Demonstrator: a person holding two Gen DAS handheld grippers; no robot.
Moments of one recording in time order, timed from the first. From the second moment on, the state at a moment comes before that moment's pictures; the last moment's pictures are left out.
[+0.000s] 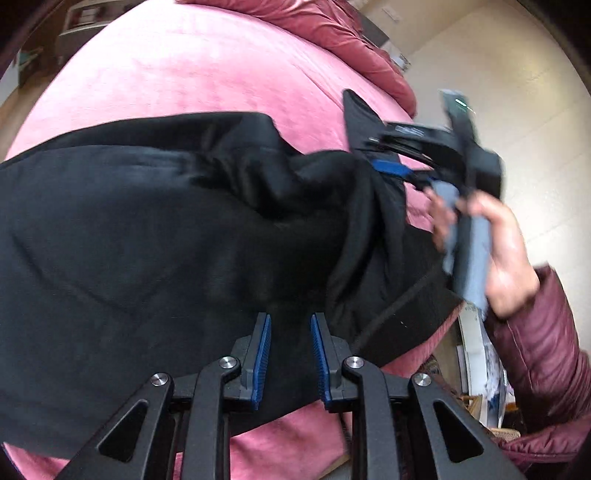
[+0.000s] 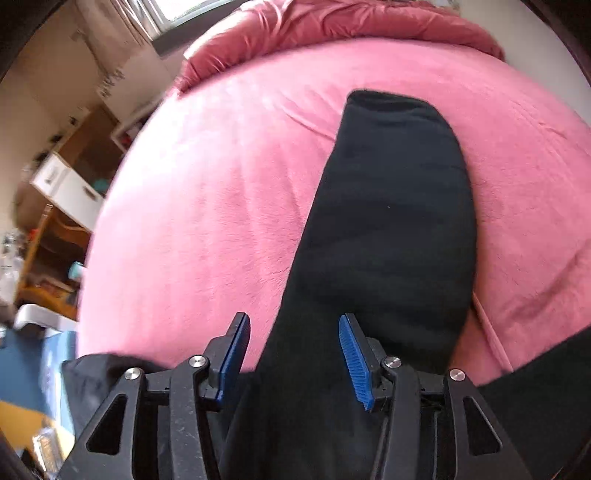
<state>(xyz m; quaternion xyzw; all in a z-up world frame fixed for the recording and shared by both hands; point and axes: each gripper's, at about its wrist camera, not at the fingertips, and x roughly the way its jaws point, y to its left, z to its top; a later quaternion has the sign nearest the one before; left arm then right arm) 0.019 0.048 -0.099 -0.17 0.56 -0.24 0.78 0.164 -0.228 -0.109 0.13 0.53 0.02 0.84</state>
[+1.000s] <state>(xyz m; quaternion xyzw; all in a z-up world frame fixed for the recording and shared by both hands) 0.029 -0.017 -0.111 -0.11 0.57 -0.28 0.76 -0.045 -0.412 -0.123 0.31 0.48 -0.06 0.82</state>
